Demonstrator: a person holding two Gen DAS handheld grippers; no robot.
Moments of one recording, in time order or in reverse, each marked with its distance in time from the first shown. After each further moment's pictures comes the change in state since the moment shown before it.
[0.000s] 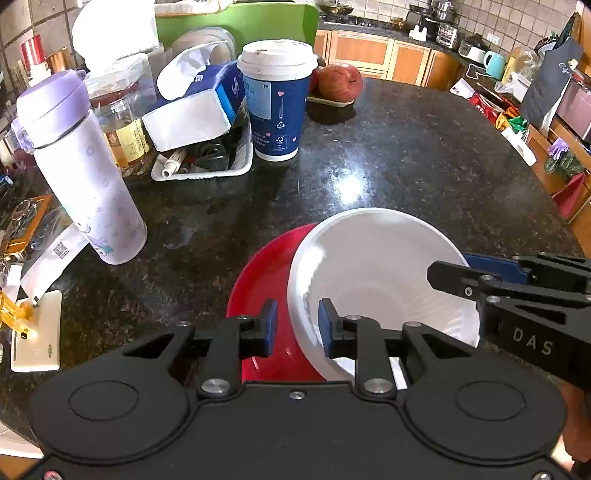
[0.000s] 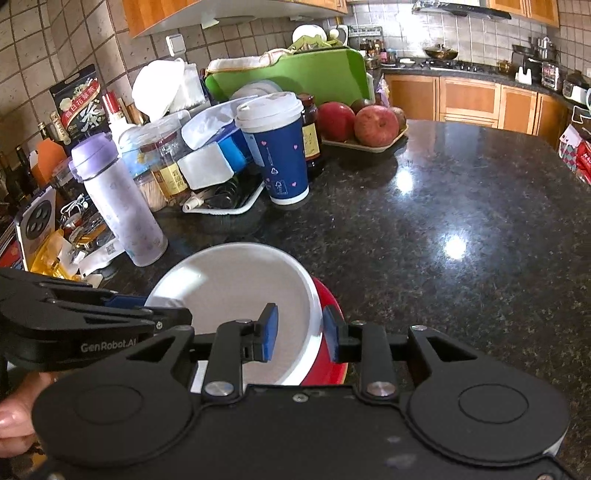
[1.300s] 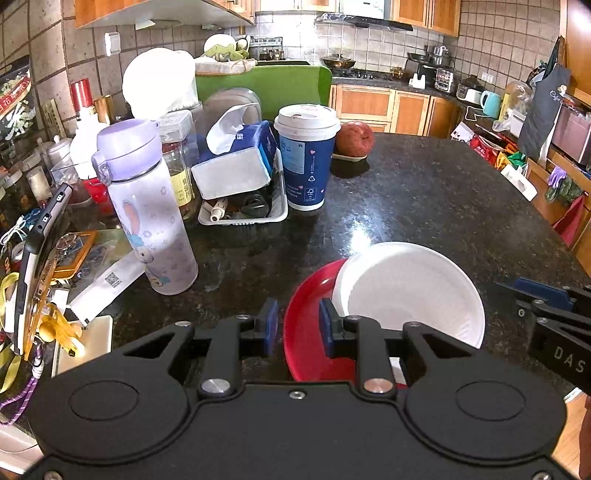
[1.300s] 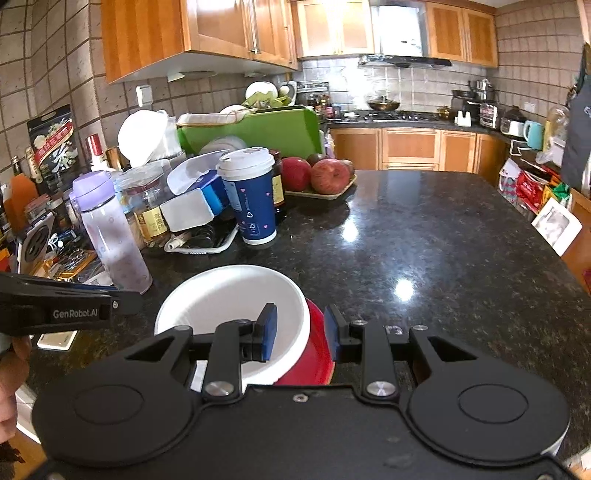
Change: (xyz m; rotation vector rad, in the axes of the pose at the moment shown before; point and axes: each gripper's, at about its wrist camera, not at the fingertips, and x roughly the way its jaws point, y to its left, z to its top) left arm -0.048 0.025 -0.024 0.024 -0.199 0.038; right arm -0.055 0.037 -0.038 0.052 -0.201 -0.196
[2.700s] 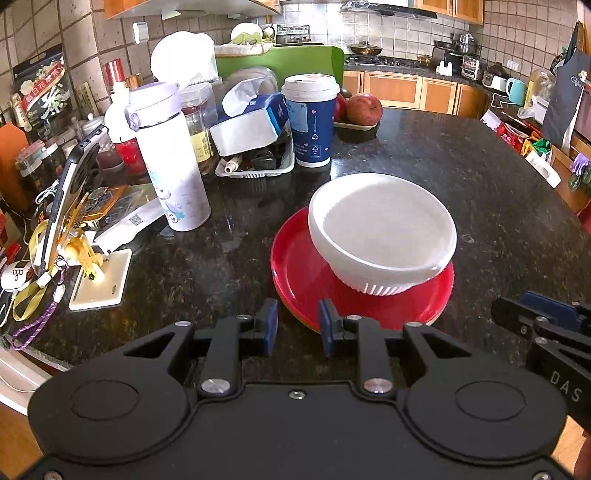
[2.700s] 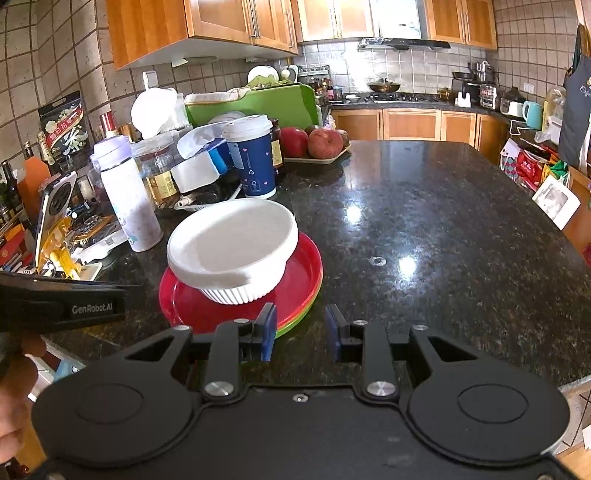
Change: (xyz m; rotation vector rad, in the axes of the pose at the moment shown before) left arm -0.032 -0.043 -0.052 -0.029 0.041 0.122; right arm -0.041 -0.008 -0.054 0.013 0.057 0.022
